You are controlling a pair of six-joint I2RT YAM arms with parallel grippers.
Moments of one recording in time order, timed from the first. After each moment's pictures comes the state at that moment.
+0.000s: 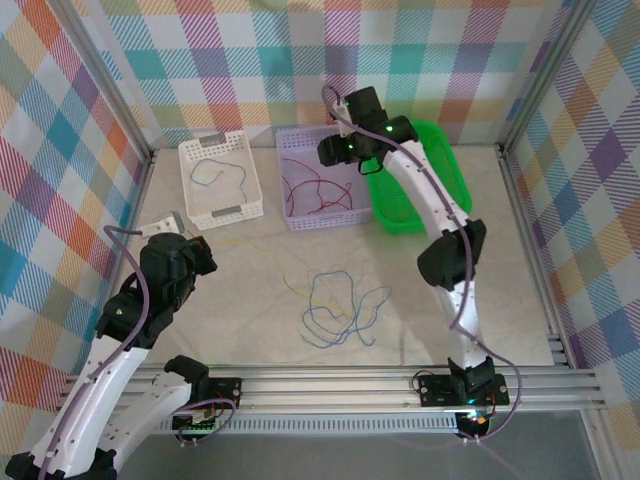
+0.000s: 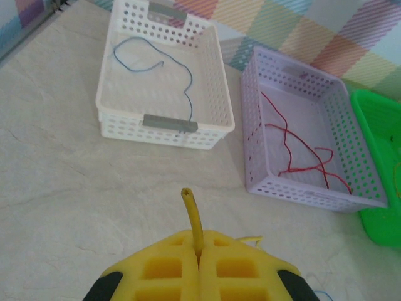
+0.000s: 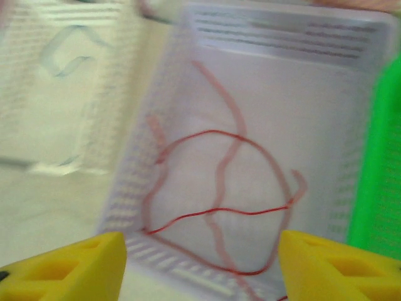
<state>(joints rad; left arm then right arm) -0.38 0.70 0.92 -0.76 -0.33 -0.60 0.50 2.20 2.45 -1.04 -0.18 0.12</state>
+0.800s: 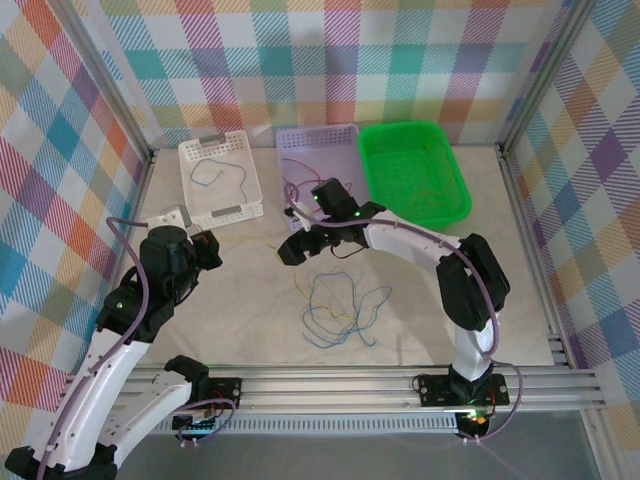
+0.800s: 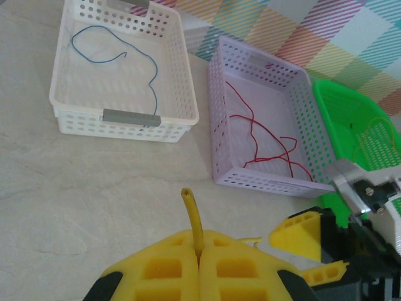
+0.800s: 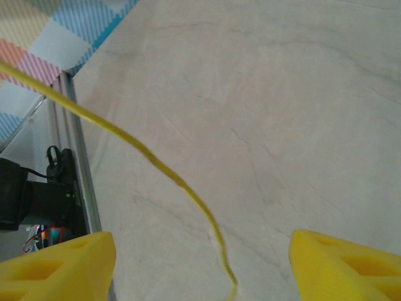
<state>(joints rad) -0.38 0.72 0.96 -0.74 -0.23 -0.61 0.76 1.87 1.44 -0.39 -0.65 0.11</state>
